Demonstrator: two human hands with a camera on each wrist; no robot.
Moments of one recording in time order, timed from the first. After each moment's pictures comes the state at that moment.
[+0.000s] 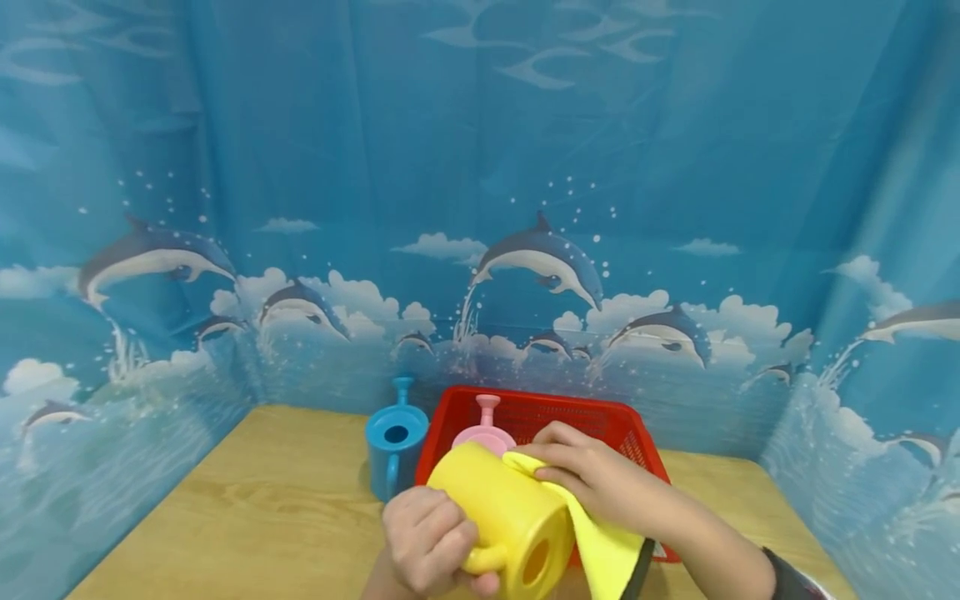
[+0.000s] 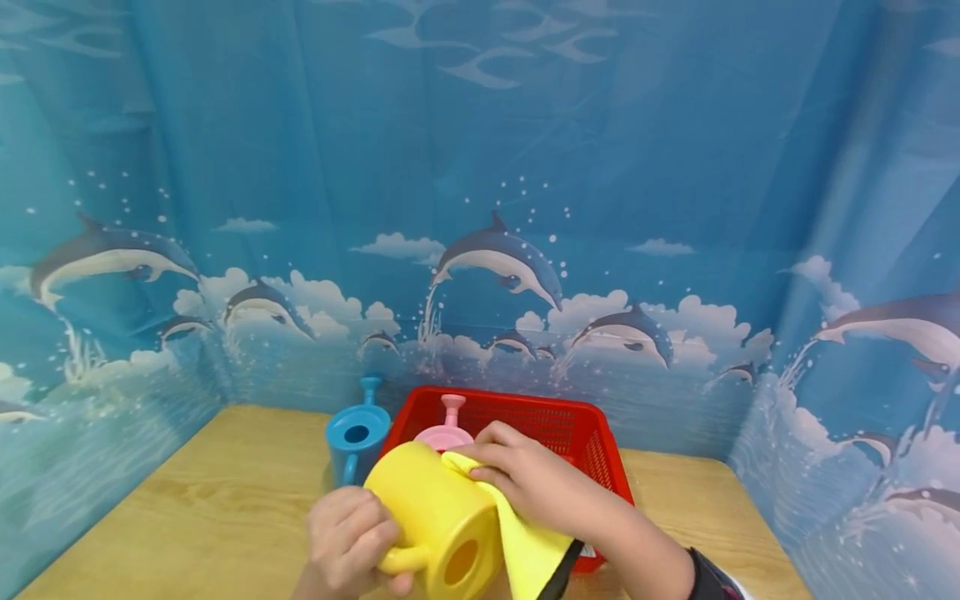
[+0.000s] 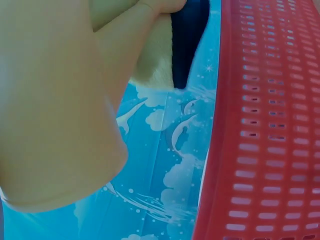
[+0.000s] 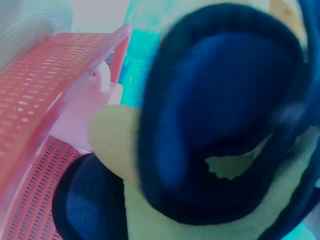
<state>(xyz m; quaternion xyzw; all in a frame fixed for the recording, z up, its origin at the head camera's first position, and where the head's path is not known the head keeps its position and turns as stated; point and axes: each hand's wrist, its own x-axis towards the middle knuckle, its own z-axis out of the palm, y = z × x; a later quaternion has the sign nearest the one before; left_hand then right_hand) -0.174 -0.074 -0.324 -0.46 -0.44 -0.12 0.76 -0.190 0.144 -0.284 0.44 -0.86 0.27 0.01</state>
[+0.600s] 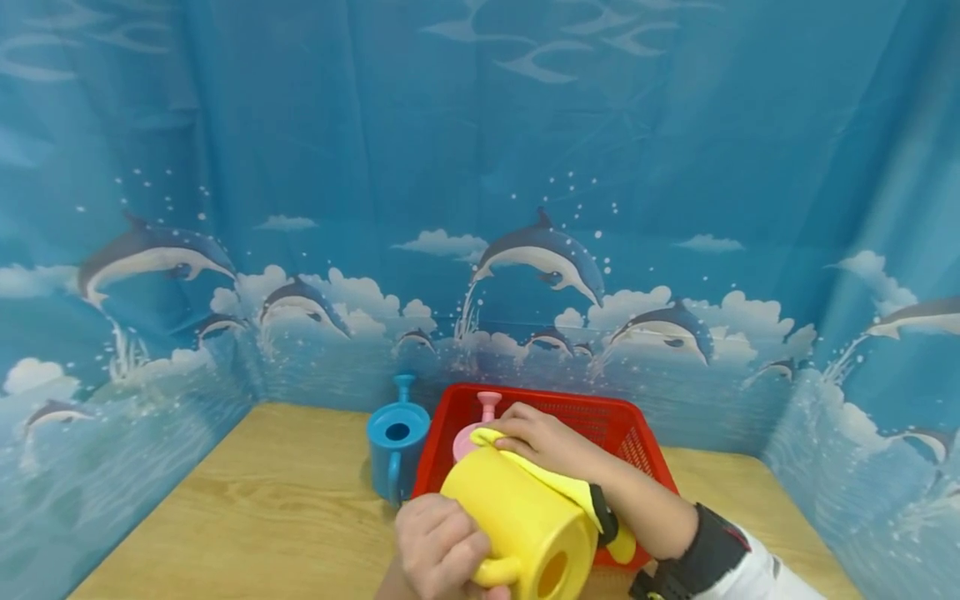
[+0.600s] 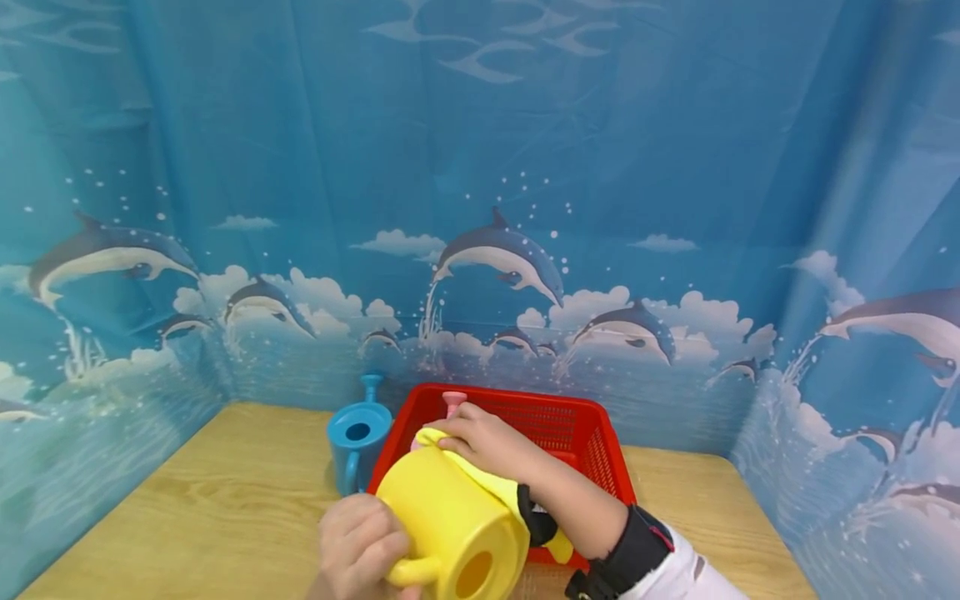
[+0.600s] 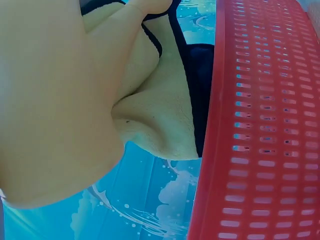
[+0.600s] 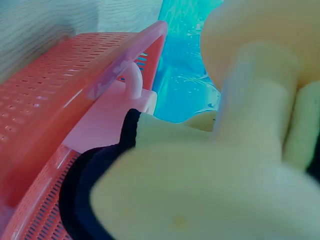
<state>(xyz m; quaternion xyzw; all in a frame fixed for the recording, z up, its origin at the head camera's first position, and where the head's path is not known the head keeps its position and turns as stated) -0.160 -0.069 -0.325 -0.50 -0.48 -0.16 0.71 -0.231 0.104 -0.293 0.42 -0.88 0.24 -0.01</state>
